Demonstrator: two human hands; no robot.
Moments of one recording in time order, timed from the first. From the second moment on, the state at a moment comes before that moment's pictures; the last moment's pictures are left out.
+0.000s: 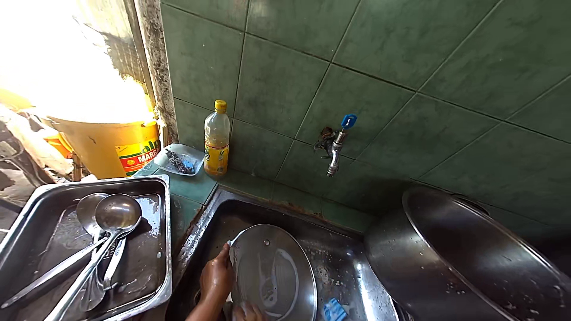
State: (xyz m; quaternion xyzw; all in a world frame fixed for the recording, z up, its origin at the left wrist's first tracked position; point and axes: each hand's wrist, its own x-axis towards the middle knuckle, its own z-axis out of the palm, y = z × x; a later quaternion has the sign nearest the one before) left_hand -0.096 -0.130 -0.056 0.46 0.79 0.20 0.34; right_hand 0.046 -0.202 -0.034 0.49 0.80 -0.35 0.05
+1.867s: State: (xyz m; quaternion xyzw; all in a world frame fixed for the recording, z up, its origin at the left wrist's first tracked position) left_hand -0.100 -0.140 0.013 0.40 0.66 0.47 0.43; right_hand 0.184 -0.056 -0.003 0.57 0.59 -0.25 -0.52
